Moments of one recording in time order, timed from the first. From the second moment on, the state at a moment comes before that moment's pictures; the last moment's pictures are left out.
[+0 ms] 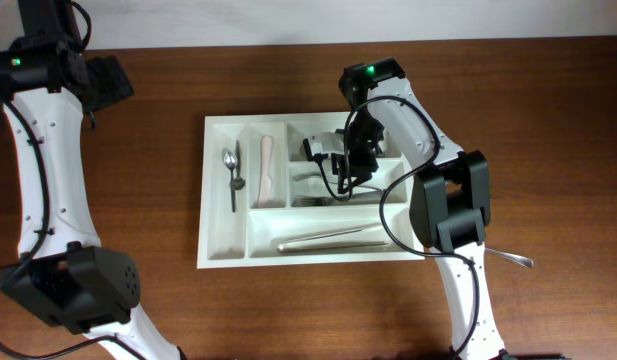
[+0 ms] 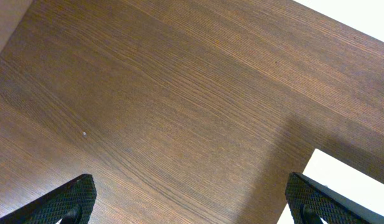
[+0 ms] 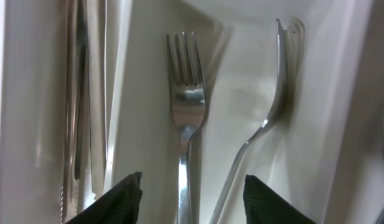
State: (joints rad) left arm 0.19 1.95 2.13 -1.22 -0.22 -0.26; right arm 0.33 2.48 2.23 -1.51 -0.46 -1.32
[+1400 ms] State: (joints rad) left arm 0.19 1.95 2.13 -1.22 -0.22 -0.26; right arm -0.15 2.28 2.61 -1.24 -0.24 -0.14
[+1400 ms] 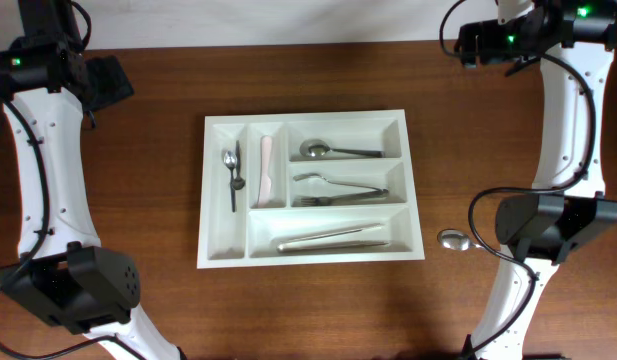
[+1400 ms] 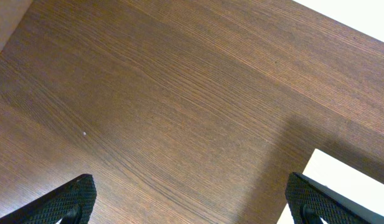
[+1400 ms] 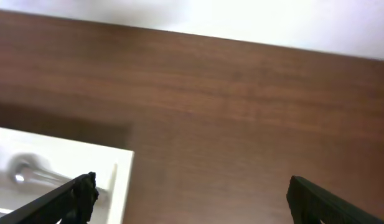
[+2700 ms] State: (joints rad) left arm 0.19 1.95 2.13 -1.22 -0.22 -0.26; right arm -0.36 1.42 1.28 -0.91 -0.20 0.28
